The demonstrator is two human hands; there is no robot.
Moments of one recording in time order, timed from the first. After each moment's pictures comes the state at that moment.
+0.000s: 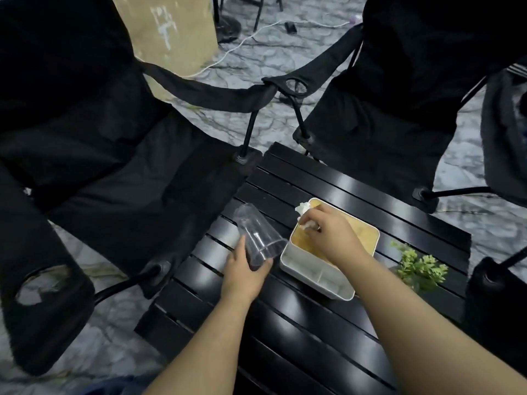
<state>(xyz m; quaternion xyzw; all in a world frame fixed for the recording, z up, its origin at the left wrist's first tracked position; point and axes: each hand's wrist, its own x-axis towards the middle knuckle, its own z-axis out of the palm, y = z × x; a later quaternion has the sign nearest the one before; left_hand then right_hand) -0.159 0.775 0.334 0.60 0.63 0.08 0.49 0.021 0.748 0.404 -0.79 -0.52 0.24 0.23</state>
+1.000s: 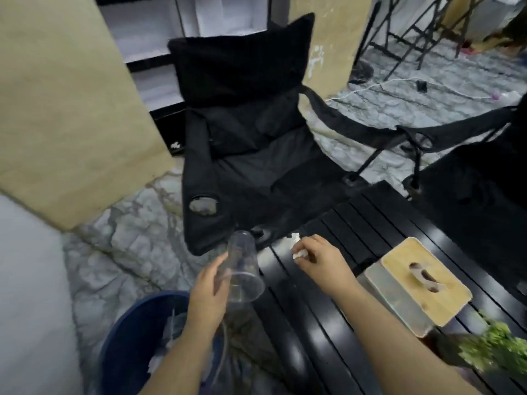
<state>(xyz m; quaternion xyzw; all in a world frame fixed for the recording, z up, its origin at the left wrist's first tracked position) -0.383 0.682 0.405 0.46 0.72 0.32 0.40 -0.163 0.737 0.450 -0.62 -0.68 0.35 0.18</state>
